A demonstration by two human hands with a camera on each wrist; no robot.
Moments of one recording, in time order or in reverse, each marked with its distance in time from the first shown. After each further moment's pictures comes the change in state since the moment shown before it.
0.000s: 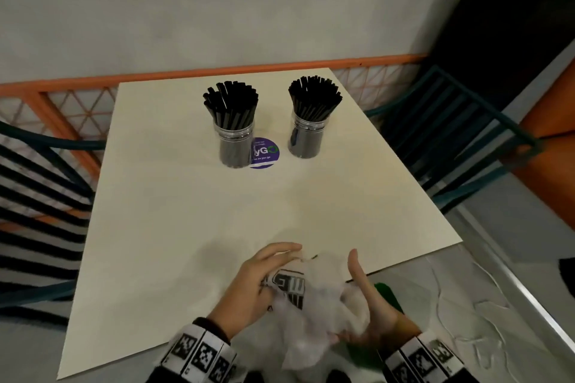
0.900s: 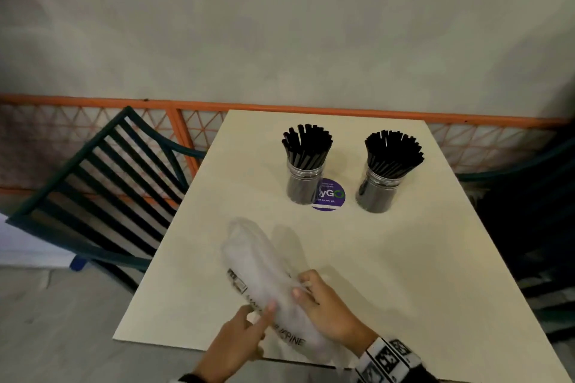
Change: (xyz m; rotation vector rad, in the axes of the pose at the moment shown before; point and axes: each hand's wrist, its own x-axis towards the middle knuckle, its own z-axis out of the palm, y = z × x) left_hand -0.025 -0.004 -0.005 -0.088 0.459 -0.939; right_hand 0.125 -0.023 -0.001 -1.323 -0.061 -0.217
